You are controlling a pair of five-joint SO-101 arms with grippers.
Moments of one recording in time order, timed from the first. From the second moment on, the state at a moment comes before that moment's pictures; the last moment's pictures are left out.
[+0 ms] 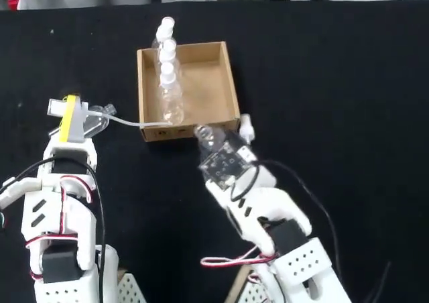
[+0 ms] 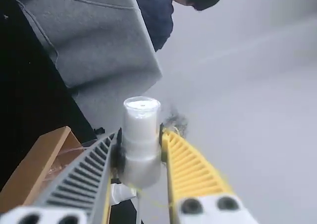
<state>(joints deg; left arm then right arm) -11.4 -104.0 76.4 31.3 65.4 -27.8 -81.7 86.6 32.2 25.9</state>
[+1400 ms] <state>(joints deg) -9.1 -104.0 78.6 31.3 61.3 -36.0 -81.7 92.4 24.0 32.9</state>
